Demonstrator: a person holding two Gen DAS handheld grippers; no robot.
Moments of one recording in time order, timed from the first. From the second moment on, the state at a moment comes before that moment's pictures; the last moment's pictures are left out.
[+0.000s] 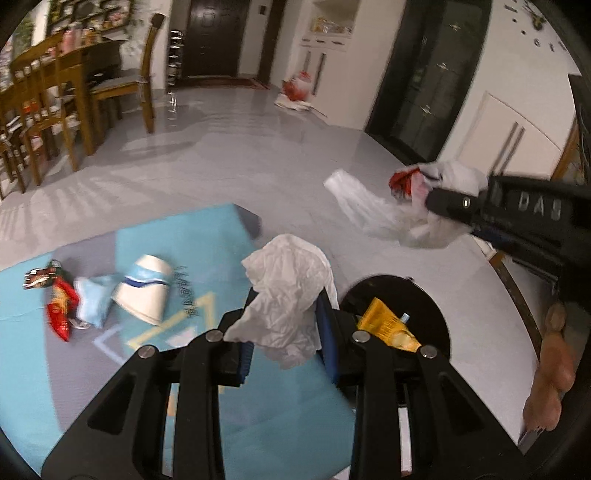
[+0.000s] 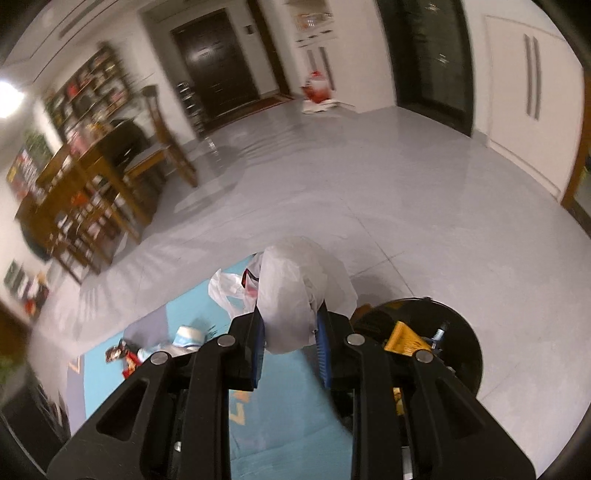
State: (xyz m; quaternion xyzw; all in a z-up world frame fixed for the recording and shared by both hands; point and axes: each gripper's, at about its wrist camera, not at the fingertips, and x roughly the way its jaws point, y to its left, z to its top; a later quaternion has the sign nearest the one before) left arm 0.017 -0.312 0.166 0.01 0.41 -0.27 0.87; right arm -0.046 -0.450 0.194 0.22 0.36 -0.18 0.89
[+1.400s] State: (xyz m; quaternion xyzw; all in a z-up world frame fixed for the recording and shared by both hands) left arm 0.022 -0.443 0.070 0.05 0.53 -0.38 0.76; right arm -0.075 -0.552 0.129 0.32 0.40 -0.35 0.79
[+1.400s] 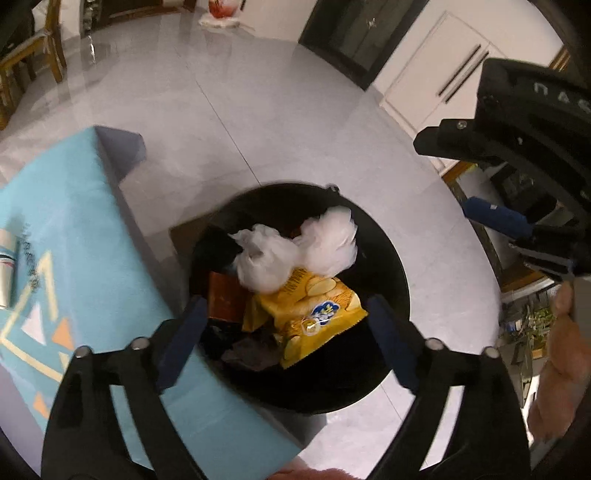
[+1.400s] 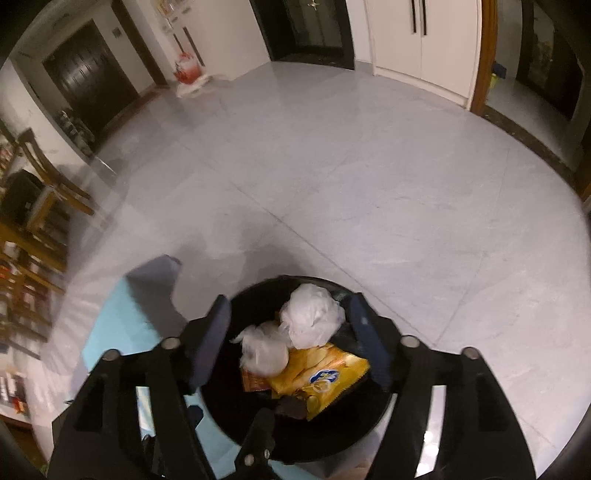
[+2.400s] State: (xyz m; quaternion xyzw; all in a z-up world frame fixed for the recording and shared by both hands) left arm 0.125 -0.027 0.130 -0.09 0.44 -0.02 0.89; right arm 0.054 -0.339 0.137 0.18 0.44 -0.11 0.87
